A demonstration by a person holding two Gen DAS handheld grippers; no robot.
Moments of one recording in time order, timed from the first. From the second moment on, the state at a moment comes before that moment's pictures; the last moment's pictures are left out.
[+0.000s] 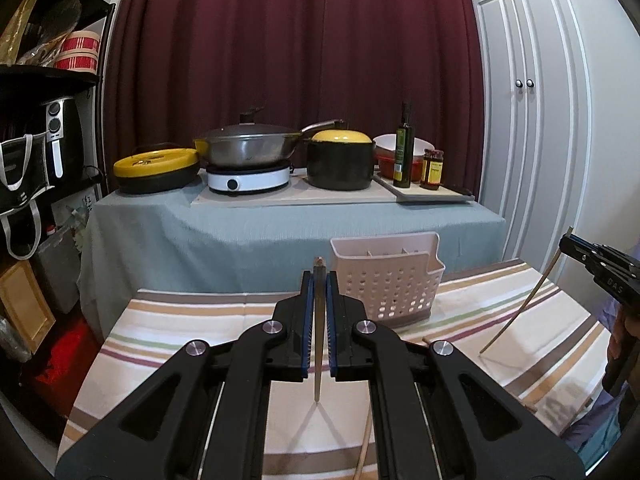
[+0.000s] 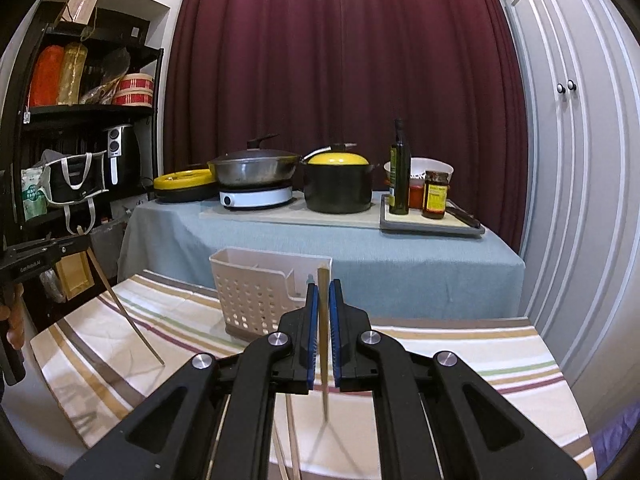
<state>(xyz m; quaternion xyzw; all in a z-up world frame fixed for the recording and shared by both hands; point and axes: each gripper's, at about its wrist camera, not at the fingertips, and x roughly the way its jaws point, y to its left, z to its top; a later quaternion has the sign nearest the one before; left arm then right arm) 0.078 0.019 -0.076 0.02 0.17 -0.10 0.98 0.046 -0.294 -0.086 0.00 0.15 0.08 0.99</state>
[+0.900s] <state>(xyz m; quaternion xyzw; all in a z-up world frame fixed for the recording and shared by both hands) 0.185 -0.041 0.024 0.02 0.04 -0.14 0.99 0.149 -0.280 -0.013 0.03 0.05 0.13 0.99</state>
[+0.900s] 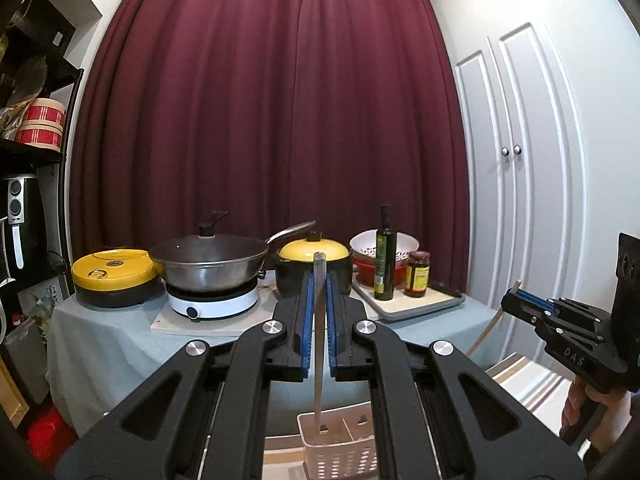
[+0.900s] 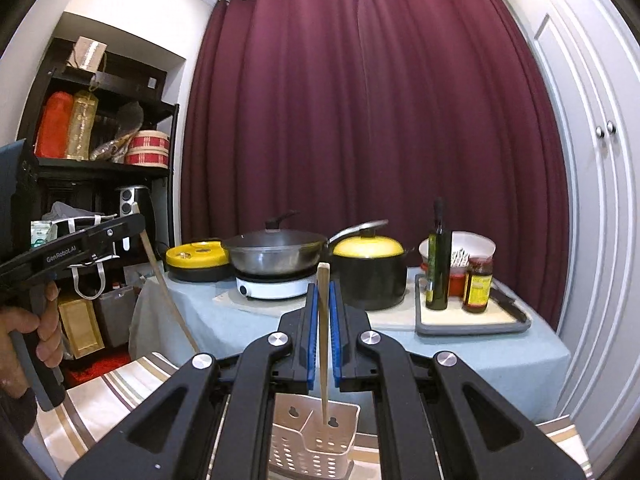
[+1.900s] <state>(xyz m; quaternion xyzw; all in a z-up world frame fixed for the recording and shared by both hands) 0.204 -0.048 -0.059 0.03 0.11 -0.16 0.98 0.163 -0.286 -0.067 0.04 0.10 0.09 0.99</state>
